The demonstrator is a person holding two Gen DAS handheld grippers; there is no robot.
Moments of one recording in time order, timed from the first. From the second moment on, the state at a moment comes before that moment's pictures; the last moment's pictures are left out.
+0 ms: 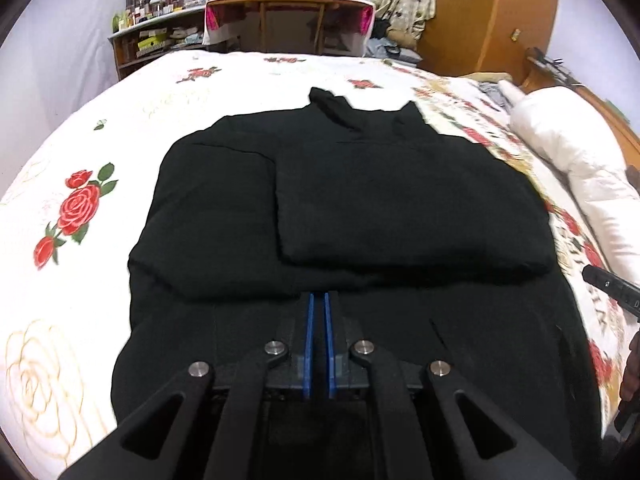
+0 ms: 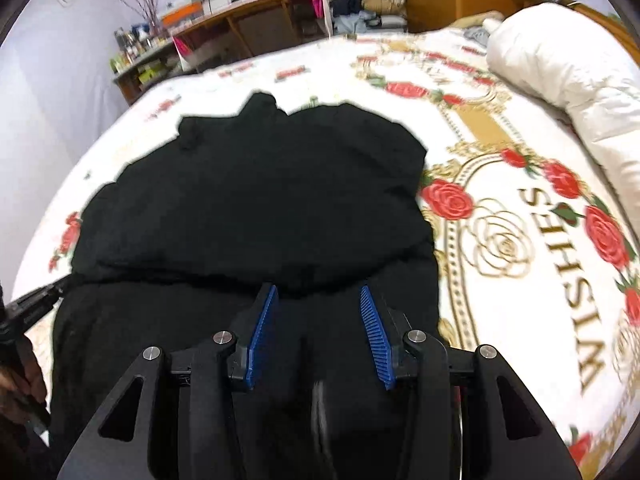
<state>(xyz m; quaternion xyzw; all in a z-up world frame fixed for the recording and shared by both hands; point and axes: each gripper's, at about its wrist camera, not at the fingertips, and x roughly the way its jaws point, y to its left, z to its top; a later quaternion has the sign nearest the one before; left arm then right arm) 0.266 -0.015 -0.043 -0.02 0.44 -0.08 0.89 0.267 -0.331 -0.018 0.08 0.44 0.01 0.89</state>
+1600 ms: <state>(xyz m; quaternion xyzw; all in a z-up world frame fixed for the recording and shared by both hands) 0.021 -0.002 0.034 0.00 0.38 -0.08 0.92 0.007 -0.248 0.048 0.08 0.37 0.06 0.92</state>
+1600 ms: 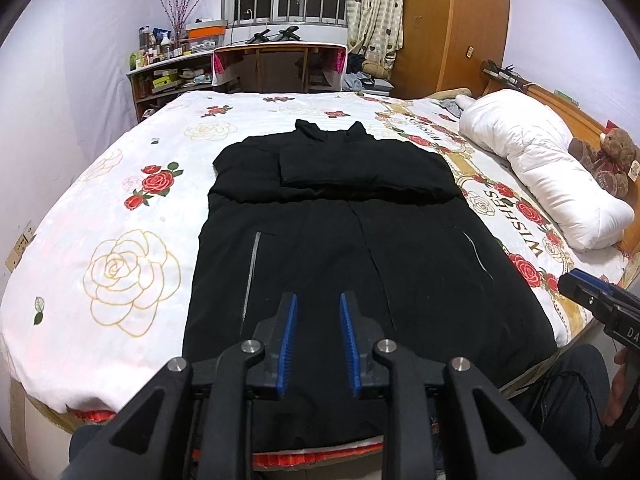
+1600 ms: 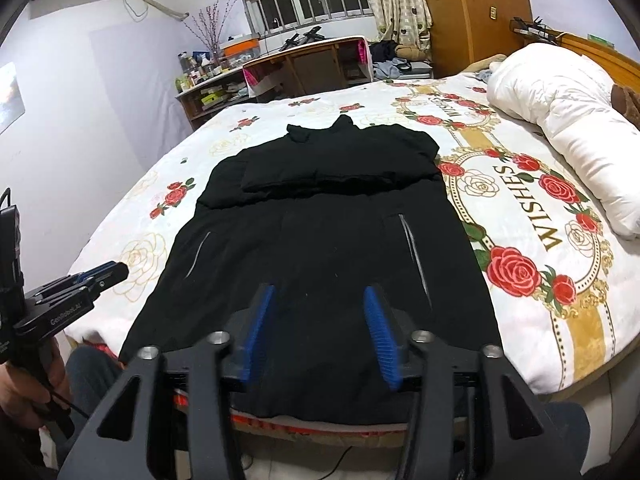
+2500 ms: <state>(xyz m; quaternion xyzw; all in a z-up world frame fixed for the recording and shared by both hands) 0.045 0.077 -0.064 -0.06 0.46 -0.01 0.88 0.024 -0.329 -0.042 0.12 0.47 -0.01 0.88</state>
